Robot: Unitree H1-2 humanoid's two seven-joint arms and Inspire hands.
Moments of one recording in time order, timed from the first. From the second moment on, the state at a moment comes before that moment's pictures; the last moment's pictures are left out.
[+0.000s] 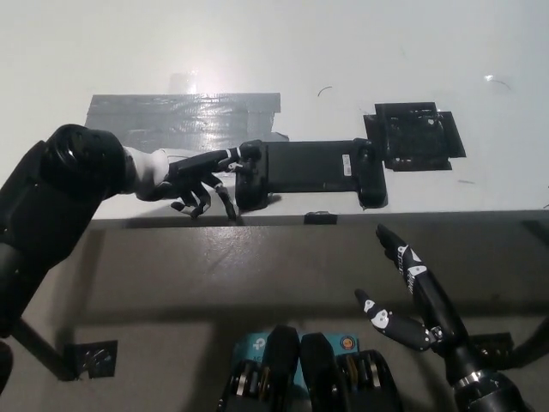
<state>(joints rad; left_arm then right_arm) -0.96 0.46 -0.49 0.55 0.07 0.44 -0.85 -0.13 -0.11 0.14 0.11 -0.07 -0.20 0.12</state>
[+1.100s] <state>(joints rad) -0.10 0.08 -0.01 0.00 -0.03 0.23 -0.53 -0.13 -0.11 0.14 0.12 -0.08 -0.20 0.12</state>
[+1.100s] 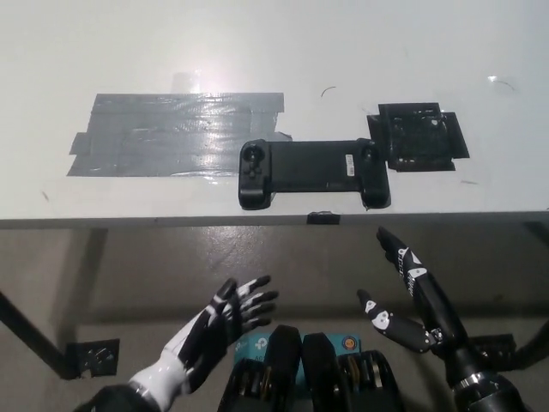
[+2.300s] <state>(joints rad) -0.07 0.04 -0.05 0.17 0.27 -0.34 -0.04 -0.13 -0.10 0.14 0.12 -0.07 -0.20 0.13</state>
